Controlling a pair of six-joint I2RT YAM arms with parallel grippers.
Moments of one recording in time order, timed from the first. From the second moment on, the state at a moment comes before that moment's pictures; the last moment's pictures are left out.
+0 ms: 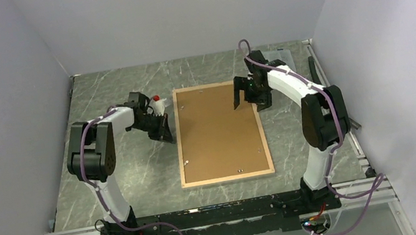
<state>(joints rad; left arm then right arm) -0.20 1.90 1.15 -0.56 0.71 0.17 0.26 1.84 1.41 -0.76 -0.14 0.46</state>
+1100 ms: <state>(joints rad) -0.16 1.81 1.07 -0.59 0.78 0.16 0.90 1.59 0.91 -0.09 -0.14 0.98</state>
